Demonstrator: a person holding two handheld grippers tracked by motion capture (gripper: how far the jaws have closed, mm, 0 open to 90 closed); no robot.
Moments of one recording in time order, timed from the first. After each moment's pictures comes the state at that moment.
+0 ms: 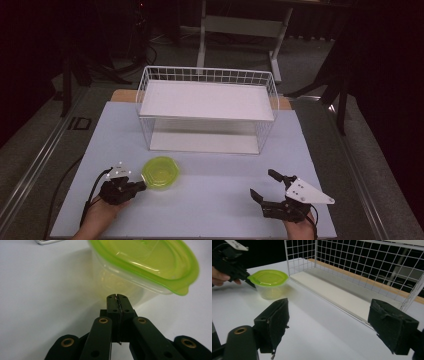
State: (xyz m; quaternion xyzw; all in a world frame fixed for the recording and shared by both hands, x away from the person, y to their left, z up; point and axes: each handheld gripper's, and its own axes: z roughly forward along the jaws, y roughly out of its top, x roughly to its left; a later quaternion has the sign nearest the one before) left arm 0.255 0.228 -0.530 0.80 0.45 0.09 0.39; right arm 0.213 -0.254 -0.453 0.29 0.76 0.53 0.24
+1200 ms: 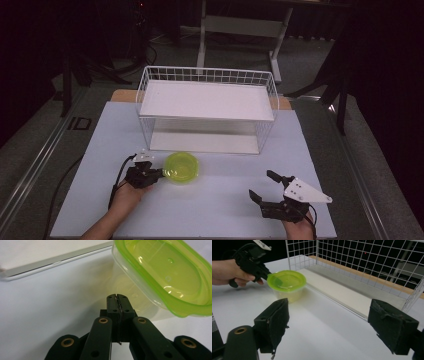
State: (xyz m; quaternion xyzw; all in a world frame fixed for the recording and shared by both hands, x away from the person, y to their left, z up) left arm 0.301 0.171 -0.532 0.80 0.44 0.07 0.40; right arm 0.214 -0.253 -0.457 0.29 0.76 0.53 0.23
